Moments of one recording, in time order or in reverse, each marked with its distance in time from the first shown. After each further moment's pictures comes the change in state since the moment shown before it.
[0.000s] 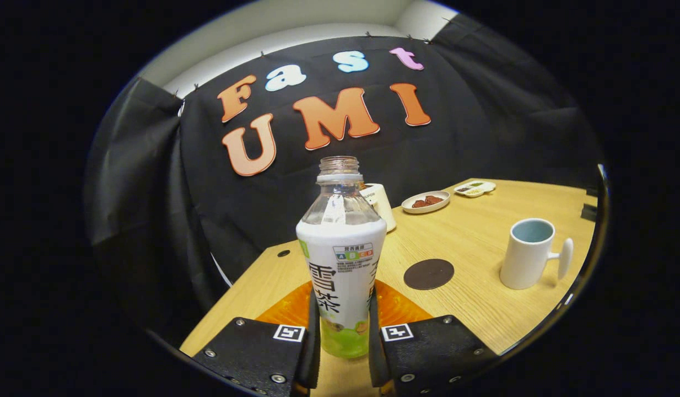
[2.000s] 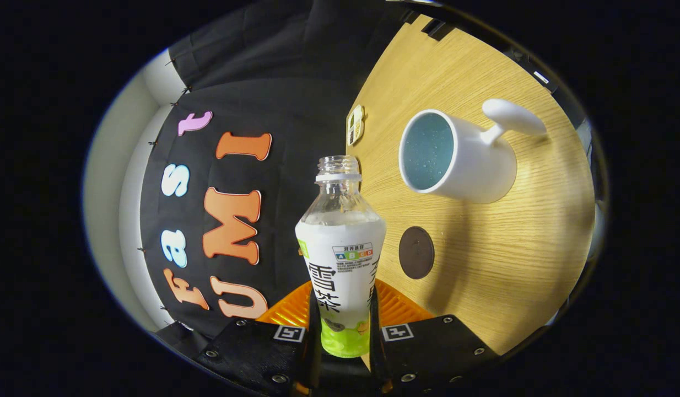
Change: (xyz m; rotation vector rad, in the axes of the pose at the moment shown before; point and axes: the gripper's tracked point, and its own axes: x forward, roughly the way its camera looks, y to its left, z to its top) arm 0.024 -0.104 0.048 1.152 -0.015 -0.159
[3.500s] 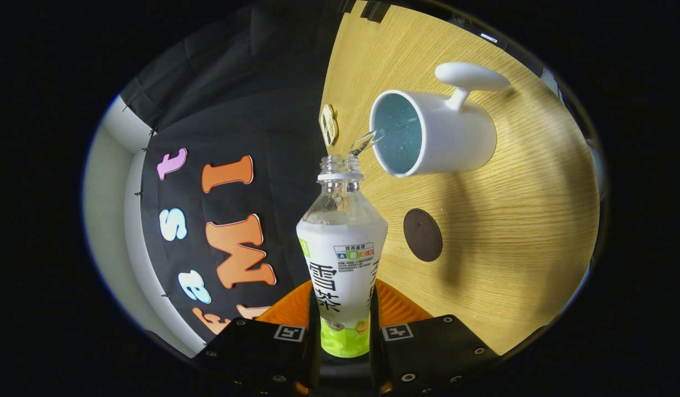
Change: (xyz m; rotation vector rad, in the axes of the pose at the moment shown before) arm 0.001 0.009 0.005 0.262 0.015 -0.009
